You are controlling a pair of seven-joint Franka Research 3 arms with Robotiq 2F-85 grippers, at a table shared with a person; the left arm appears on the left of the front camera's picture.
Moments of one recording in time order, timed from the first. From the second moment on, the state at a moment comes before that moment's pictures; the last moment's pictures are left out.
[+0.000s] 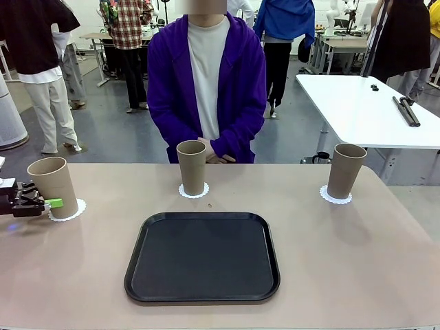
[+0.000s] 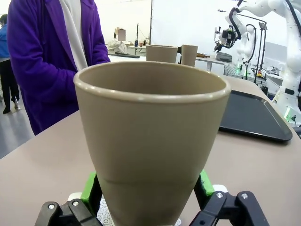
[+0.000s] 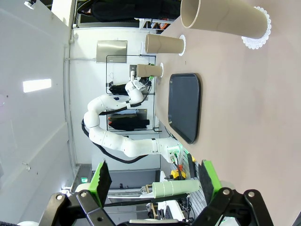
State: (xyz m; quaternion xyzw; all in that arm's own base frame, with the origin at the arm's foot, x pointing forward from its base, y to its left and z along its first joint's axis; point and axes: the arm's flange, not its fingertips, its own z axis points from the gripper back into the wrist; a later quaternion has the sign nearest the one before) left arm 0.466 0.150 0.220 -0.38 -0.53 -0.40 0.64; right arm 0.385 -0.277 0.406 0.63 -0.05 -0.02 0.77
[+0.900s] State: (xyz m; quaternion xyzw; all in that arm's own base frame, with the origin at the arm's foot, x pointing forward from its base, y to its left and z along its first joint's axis) left arm 0.460 0.174 0.229 -0.31 -0.45 -0.47 0.69; right arm 0.385 -0.277 0.406 0.63 -0.05 -0.02 0.77
